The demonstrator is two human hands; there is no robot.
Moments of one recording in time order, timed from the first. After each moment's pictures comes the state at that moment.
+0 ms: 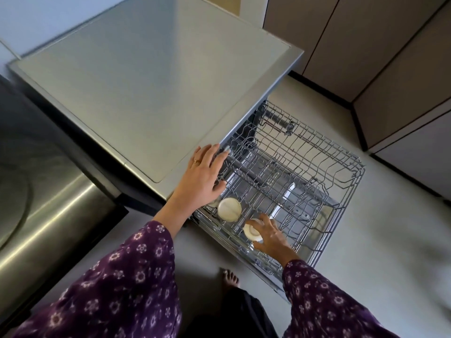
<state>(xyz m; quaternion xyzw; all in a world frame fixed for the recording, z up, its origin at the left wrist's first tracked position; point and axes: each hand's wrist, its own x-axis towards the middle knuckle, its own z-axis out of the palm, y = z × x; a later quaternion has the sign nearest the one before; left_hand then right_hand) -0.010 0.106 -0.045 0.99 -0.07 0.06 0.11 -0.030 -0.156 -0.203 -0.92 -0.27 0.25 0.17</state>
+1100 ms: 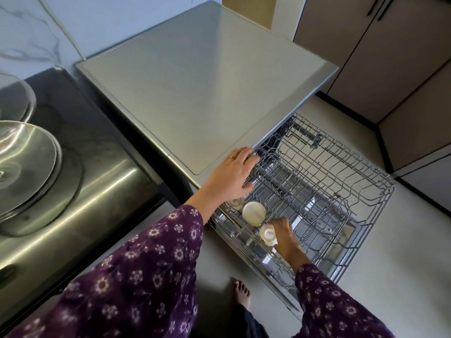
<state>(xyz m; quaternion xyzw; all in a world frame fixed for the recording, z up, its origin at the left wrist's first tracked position) -0.021 0.118 -0.035 0.99 -0.11 0.08 0.10 -0.034 -0.125 -0.214 -0.94 -0.22 0.21 0.15</state>
